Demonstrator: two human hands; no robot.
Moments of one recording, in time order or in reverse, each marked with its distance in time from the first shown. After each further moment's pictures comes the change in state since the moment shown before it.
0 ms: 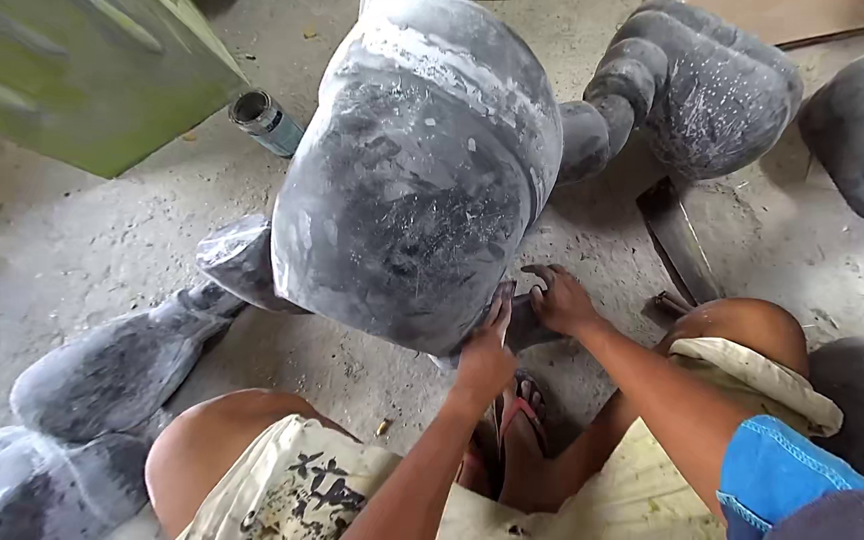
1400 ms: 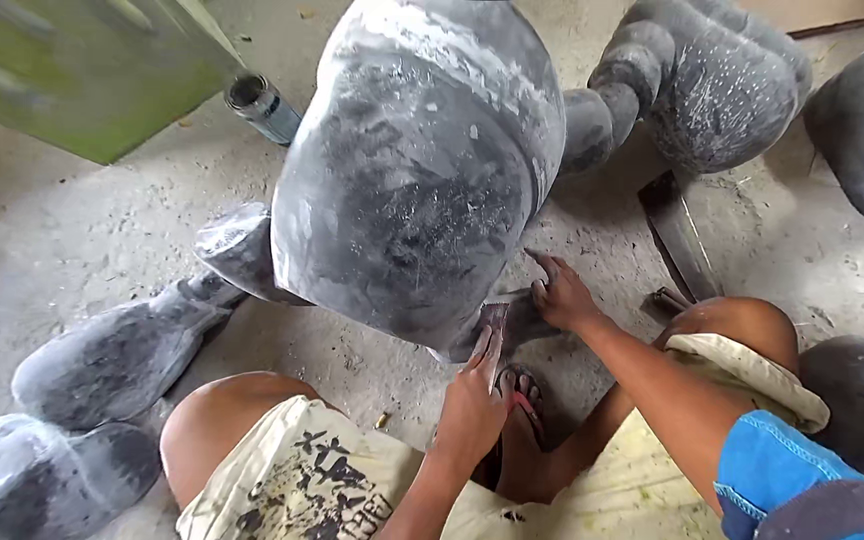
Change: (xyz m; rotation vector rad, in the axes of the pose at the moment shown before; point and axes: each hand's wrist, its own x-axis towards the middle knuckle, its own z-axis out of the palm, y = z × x) left_hand -0.068 -0.009 -0.001 -0.081 0.018 -0.030; right_hand 0.001 -0.001 -0.004 0.074 0.046 -0.032
